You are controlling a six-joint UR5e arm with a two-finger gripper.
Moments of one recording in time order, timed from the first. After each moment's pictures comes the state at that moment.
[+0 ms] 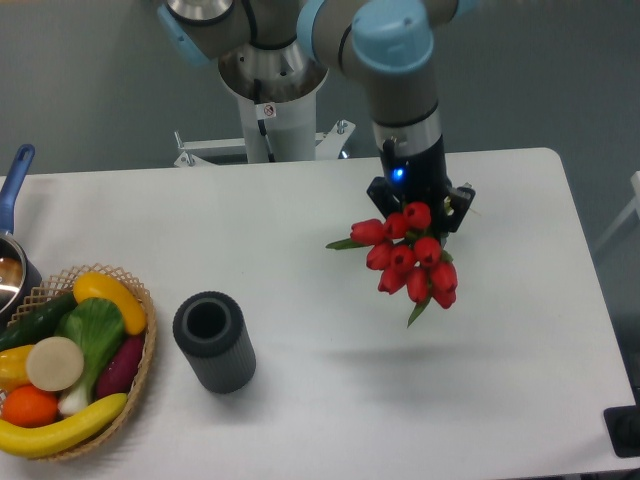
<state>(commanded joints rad) 2.55 -1.77 -1.77 -0.85 1.69 1.05</state>
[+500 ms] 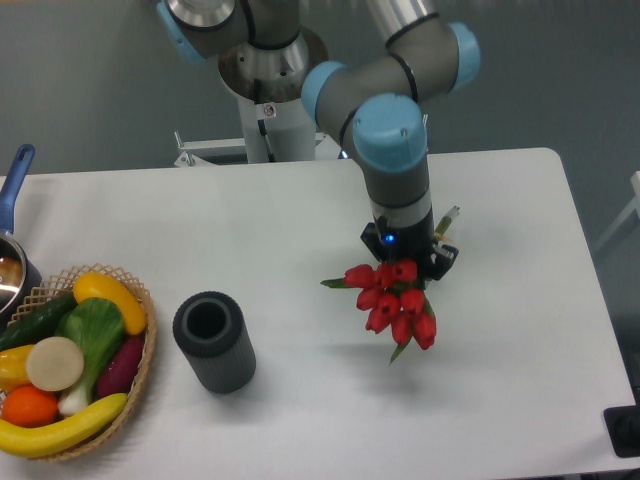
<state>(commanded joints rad) 2.53 -1.94 -1.76 -0.85 1.69 1.06</state>
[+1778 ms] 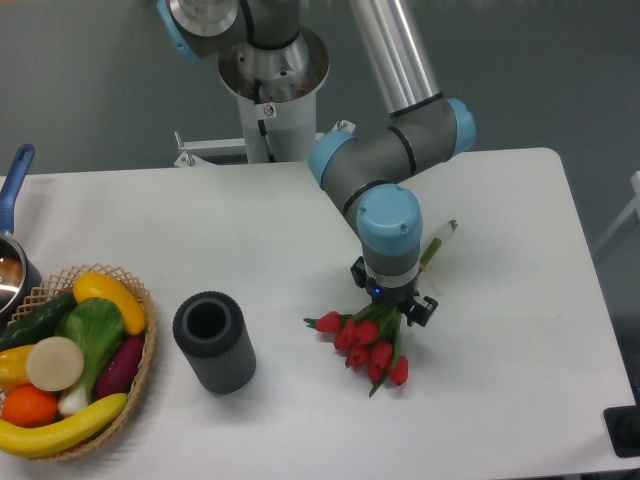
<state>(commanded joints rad) 2.51 -1.98 -1.77 -0.85 1.68 1.17</state>
